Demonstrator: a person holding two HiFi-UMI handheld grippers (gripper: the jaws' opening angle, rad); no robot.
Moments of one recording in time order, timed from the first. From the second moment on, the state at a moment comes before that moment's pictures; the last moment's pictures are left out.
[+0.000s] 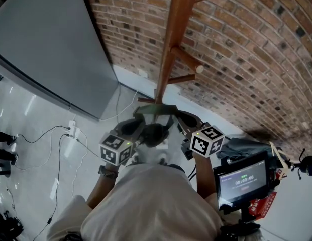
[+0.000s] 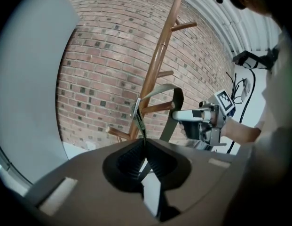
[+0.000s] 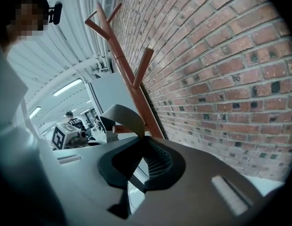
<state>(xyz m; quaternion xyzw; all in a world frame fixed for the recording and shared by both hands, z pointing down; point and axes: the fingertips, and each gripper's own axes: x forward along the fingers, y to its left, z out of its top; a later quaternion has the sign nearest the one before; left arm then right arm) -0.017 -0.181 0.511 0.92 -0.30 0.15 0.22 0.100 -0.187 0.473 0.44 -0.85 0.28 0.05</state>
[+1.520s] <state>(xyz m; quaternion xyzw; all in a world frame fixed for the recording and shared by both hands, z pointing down) -0.010 -0.190 0.543 0.91 -0.30 0.18 0.23 0.101 -0.195 0.500 0.44 -0.84 0.31 0.07</state>
